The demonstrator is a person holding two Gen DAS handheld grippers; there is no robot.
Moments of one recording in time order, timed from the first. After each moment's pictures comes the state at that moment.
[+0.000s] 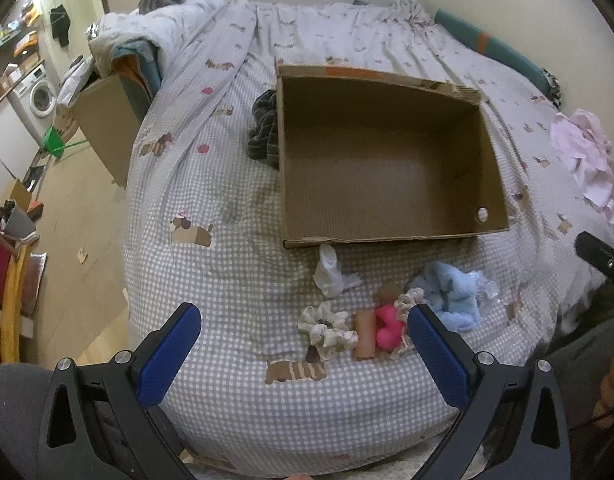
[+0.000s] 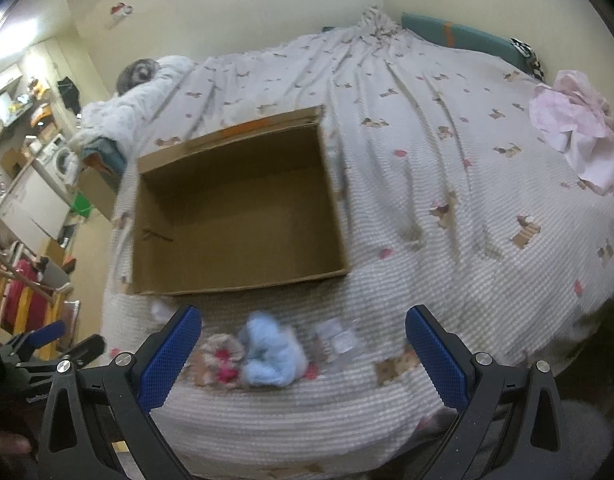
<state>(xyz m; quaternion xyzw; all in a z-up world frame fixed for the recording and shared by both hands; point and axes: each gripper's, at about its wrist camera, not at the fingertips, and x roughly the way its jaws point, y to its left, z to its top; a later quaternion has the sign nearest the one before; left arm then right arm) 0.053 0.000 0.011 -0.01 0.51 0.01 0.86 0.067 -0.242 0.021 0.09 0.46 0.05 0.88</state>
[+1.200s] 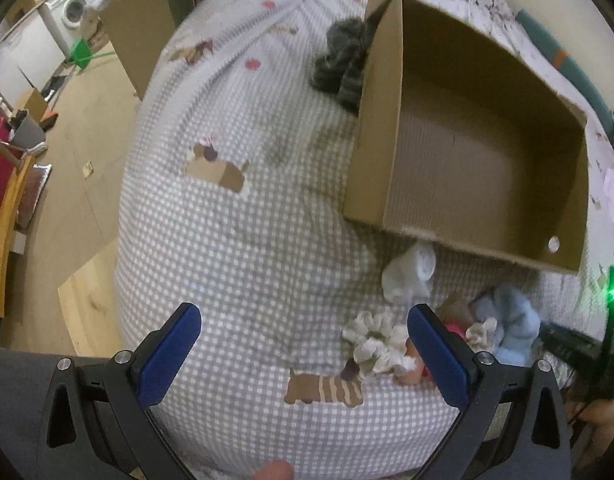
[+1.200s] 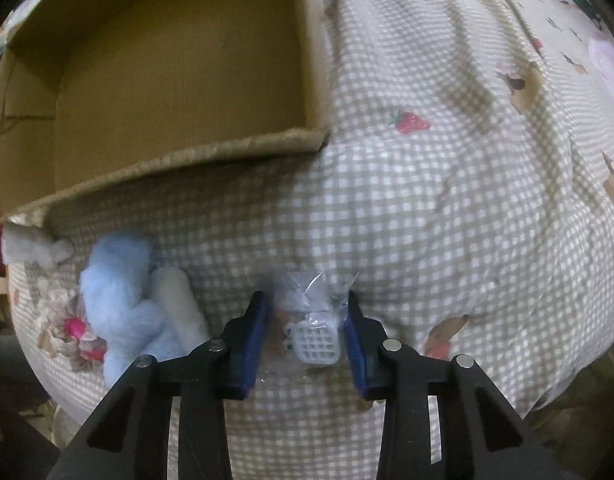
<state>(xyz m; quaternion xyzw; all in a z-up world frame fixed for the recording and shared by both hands) 0.098 0.055 -0.067 -0.11 0.60 0.08 0.79 0.141 -0.206 -0.165 0.02 0.66 0.05 0.75</state>
